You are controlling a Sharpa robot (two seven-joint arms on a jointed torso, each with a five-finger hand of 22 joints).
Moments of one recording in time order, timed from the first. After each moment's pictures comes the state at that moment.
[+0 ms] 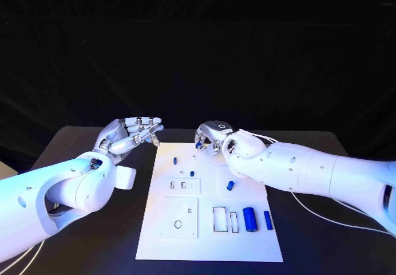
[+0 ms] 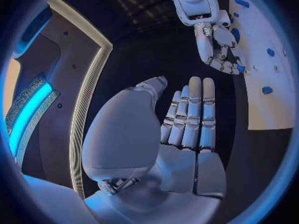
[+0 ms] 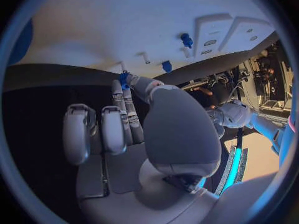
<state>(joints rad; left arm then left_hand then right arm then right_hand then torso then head) 1.22 -0.93 0.00 1.68 -0.09 -0.40 0.44 1.47 -0.21 0.40 0.25 0.24 0.88 0.21 0.19 0.18 1.09 0.15 0.07 0.07 1.03 0.08 0.70 0.61 0.18 0.80 0.18 0.90 0.54 1.29 -0.46 -0.15 1.12 -1.55 -0.46 -0.15 1.37 -0.18 0.61 0.05 0.13 1.07 0.14 0.22 0.33 1.25 0.08 0.07 0.08 1.47 -0.01 1.39 1.17 0.06 1.44 0.10 1.41 1.31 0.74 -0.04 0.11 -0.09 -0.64</state>
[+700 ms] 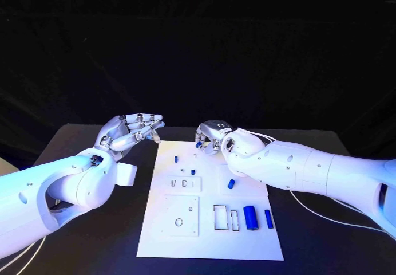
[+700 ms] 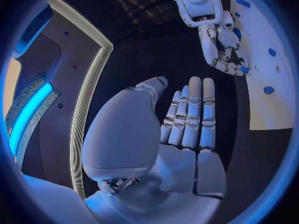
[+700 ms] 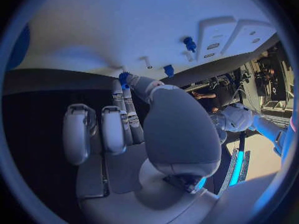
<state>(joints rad) 1.23 -0.93 0.00 1.68 -0.09 -0.40 0.44 1.47 -0.21 0.40 0.24 0.24 0.88 0.21 0.19 0.18 1.09 0.15 0.07 0.07 1.03 0.08 0.71 0.61 0.18 0.80 0.18 0.91 0.54 1.28 -0.44 -0.15 1.08 -1.55 -0.43 -0.16 1.36 -0.19 0.61 0.05 0.12 1.07 0.14 0.22 0.33 1.25 0.08 0.06 0.08 1.47 -0.01 1.39 1.16 0.06 1.44 0.10 1.41 1.31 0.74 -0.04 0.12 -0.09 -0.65</state>
